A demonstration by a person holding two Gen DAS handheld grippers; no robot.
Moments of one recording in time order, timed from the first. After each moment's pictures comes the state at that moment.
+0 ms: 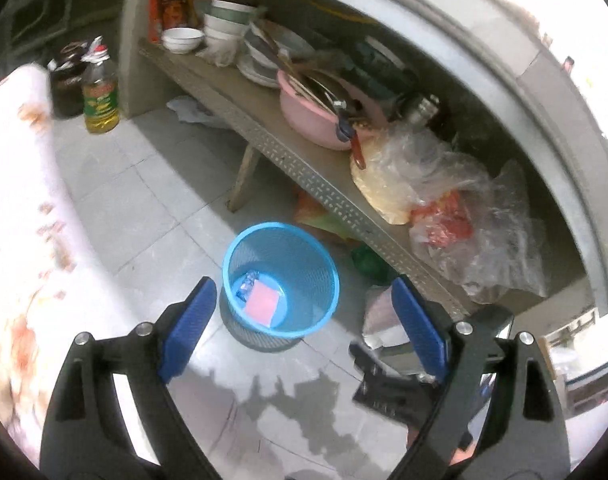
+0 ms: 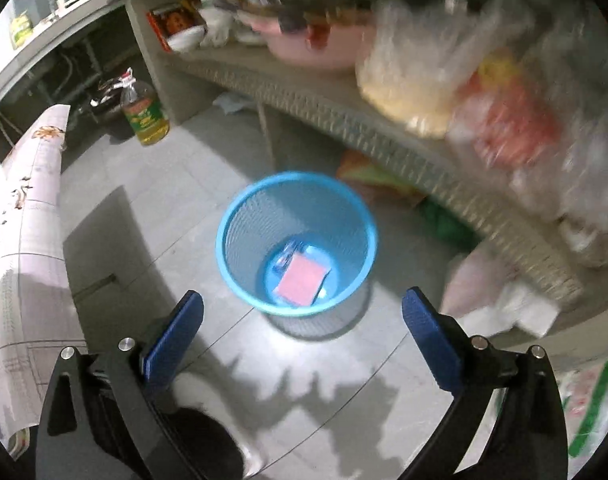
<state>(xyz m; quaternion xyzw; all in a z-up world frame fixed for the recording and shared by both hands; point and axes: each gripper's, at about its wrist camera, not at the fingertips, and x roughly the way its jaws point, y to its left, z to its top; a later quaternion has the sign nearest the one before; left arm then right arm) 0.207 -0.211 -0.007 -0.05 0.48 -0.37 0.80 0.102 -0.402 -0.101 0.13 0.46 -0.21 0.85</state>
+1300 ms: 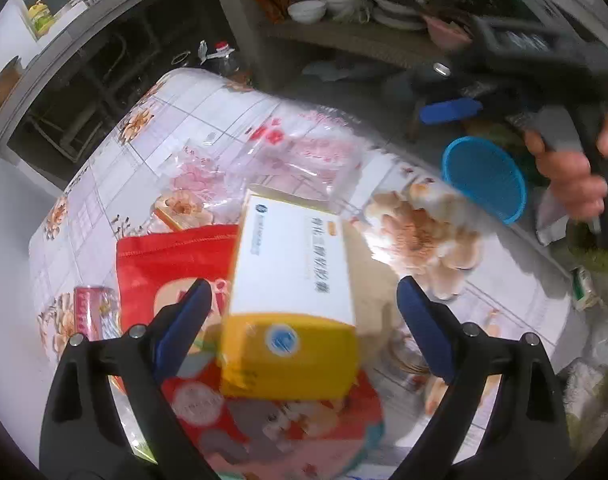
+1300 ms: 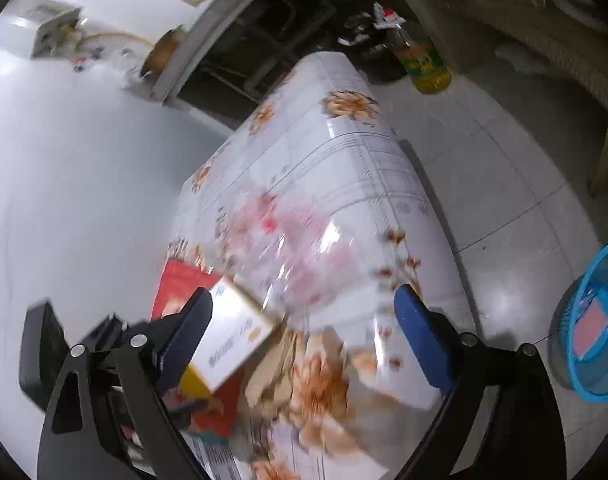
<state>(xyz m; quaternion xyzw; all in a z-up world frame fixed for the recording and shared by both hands) 0.246 0.003 0.010 0.23 0.50 -0.20 0.81 0.339 -0.219 -0.027 0.31 0.50 0.25 0.77</state>
